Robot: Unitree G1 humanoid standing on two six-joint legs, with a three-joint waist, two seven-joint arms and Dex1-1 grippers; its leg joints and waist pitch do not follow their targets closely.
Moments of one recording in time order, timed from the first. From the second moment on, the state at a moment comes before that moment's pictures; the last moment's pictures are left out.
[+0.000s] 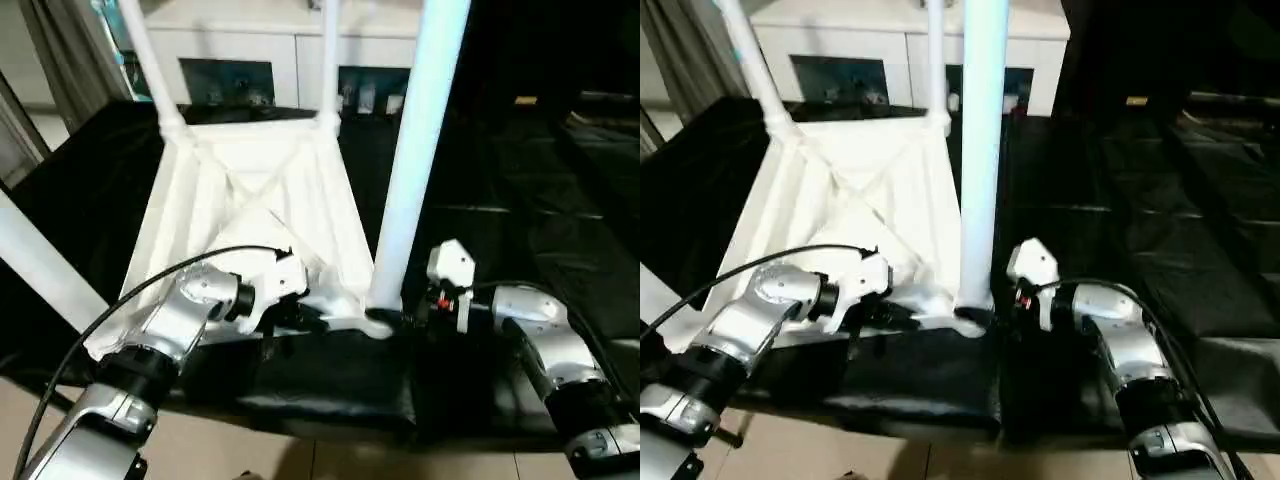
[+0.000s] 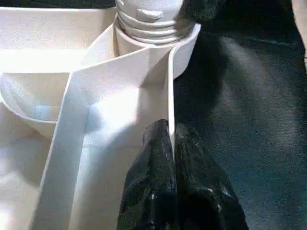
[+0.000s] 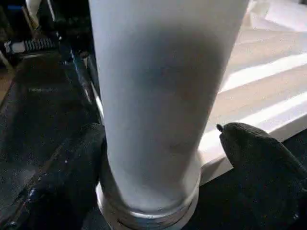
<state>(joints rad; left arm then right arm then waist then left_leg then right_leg) -0.56 0.37 -0.35 0.51 0.02 0.10 -1.24 -0.42 -0.40 0.15 0.52 0.17 -0.09 1.14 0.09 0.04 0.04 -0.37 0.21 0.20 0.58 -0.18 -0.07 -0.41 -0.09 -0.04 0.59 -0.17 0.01</state>
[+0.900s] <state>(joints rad) -0.55 0.38 -0.35 0.48 0.02 0.15 -1.24 -0.42 -0.40 0.17 0.52 0.17 -0.06 1.18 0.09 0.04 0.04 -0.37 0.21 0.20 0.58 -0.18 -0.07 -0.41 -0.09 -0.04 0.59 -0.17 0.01</state>
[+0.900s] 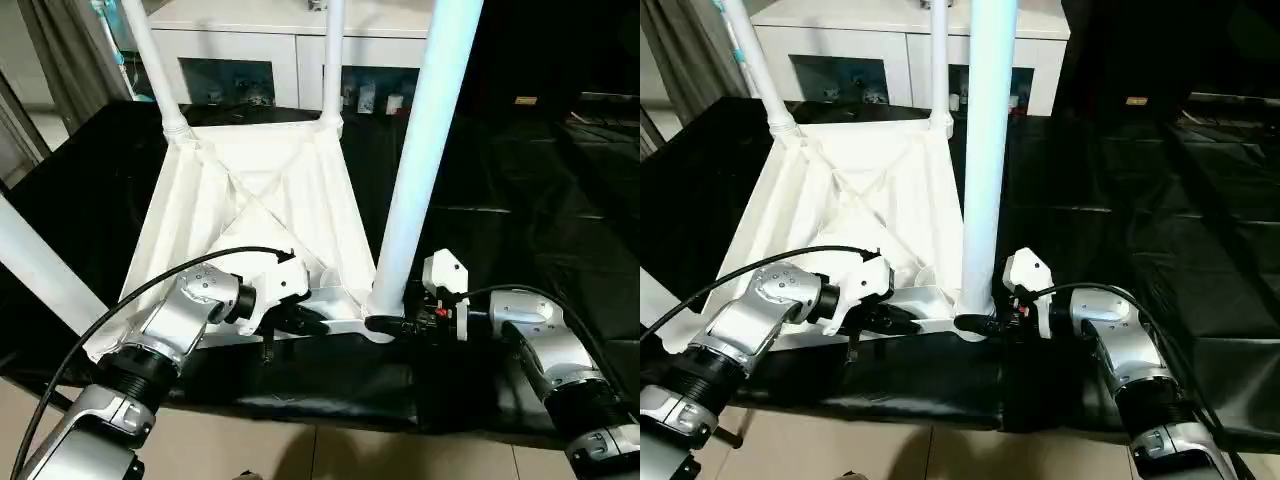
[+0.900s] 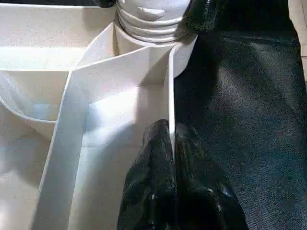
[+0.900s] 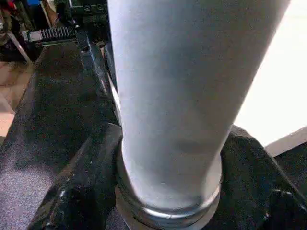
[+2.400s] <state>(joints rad) -0.70 0.21 -0.29 0.76 0.07 0.14 -0.92 -0.52 -0.23 0.05 0.70 0.08 -0.09 0.69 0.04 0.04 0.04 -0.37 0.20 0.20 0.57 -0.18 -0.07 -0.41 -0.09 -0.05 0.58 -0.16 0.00</state>
